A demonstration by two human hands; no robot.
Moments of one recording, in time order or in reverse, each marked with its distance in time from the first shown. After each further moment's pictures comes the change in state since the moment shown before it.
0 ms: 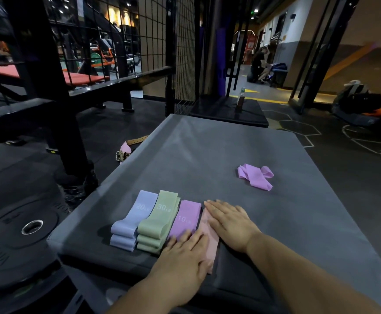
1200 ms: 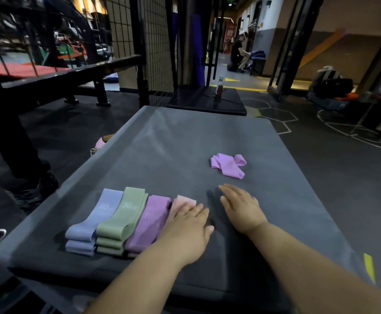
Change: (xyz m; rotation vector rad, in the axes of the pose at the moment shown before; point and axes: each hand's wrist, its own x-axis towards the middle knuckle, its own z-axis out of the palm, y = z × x) left_hand 0.062 0.061 -0.035 0.010 0.017 0.031; right_hand -0.023 0.079 -0.002 0.228 0.224 0.331
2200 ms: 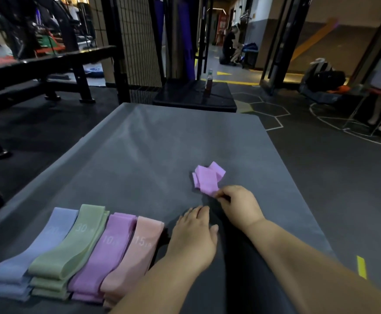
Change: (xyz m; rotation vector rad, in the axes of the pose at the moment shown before) left_hand 0.082 0.060 0.024 -0.275 0.169 -0.081; right_hand 0.052 0.058 -0.017 0.164 0.146 -0.038
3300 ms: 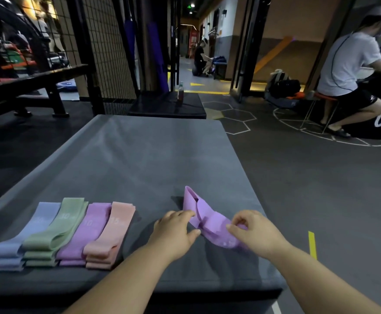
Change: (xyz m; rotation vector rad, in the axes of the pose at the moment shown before) left_hand -0.058 0.037 0.005 0.093 -0.074 0.163; right_hand -0.170 0.033 -0.103 0.006 -0.109 0.304
